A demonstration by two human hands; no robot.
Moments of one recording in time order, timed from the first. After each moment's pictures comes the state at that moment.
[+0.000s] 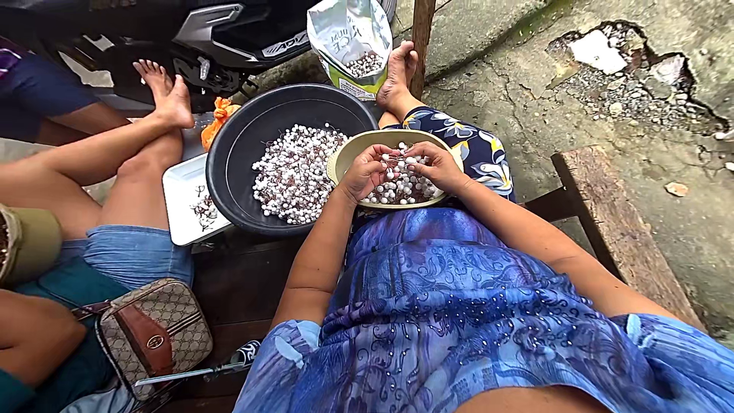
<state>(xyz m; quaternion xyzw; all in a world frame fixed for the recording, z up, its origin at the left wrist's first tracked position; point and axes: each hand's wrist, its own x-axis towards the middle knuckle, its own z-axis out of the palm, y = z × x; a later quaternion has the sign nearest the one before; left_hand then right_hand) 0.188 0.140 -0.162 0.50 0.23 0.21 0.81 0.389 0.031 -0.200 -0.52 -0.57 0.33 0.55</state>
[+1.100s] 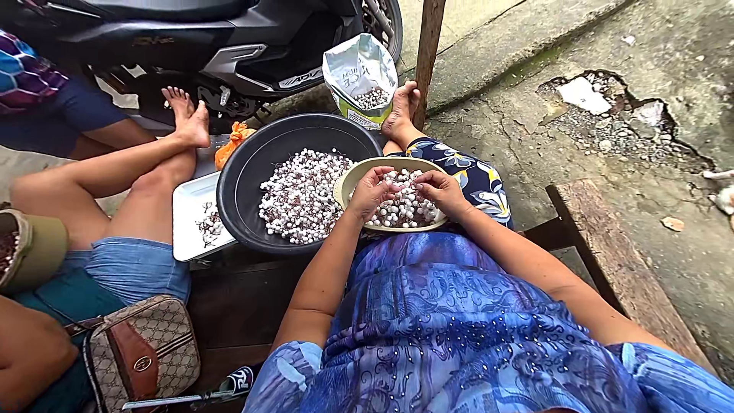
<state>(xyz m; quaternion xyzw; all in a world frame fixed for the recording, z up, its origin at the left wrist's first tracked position) 0.196 0.133 -0.158 0.55 0.30 0.27 0.73 0.388 0.025 -0.201 -0.52 -0.49 0.36 0.60</state>
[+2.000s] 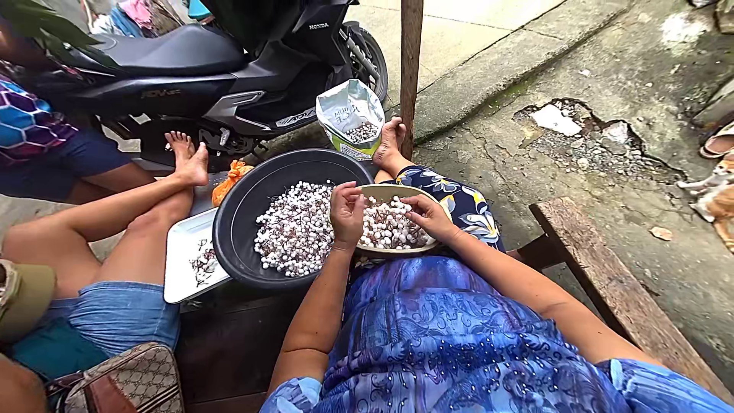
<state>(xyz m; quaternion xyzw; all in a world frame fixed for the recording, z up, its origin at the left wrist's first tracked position) 0.183 0.140 -0.156 0.73 0.24 0.52 0.38 0.391 0.031 -0.202 -0.56 -0.56 0.30 0.53</state>
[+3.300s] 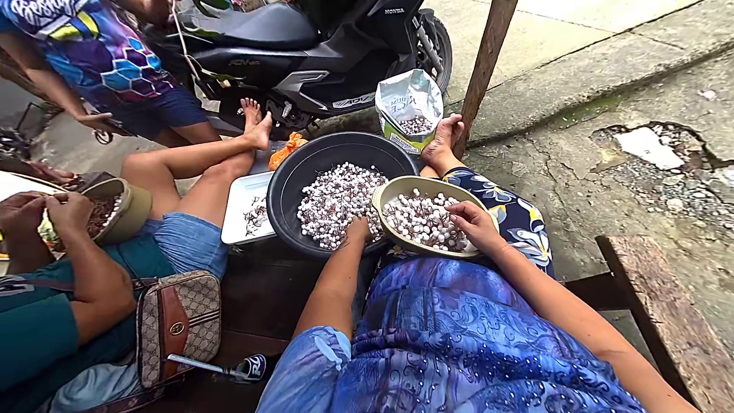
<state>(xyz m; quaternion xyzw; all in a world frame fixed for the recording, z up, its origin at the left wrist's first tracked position) 0.103 0.203 -0.264 0.72 0.63 -0.18 0.23 0.395 0.031 -0.218 -0.54 -0.58 0.32 0.52</state>
